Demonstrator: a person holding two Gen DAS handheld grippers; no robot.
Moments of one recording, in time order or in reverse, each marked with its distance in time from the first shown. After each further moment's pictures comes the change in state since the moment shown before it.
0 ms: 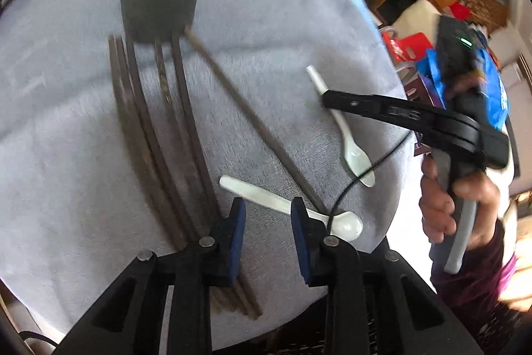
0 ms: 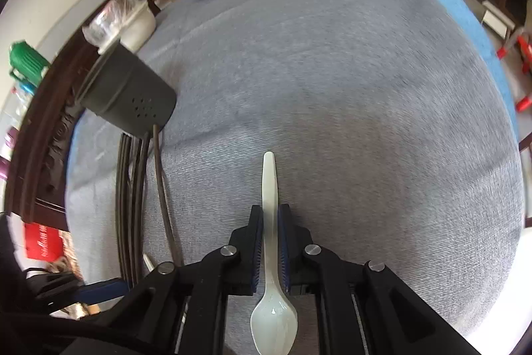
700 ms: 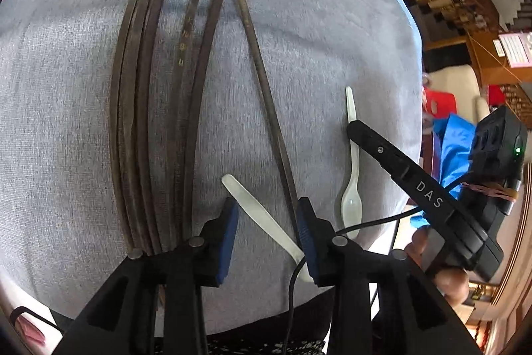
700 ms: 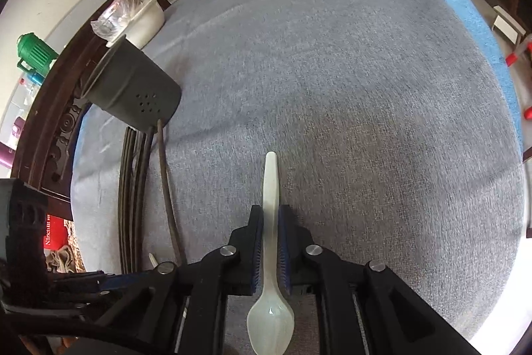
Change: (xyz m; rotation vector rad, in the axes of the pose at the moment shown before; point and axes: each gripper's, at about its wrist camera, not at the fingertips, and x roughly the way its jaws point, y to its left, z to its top) left arm 0.007 0.036 0.029 -0.404 0.074 -0.055; right arm -0.001 0.013 0.011 -0.066 0.048 -0.033
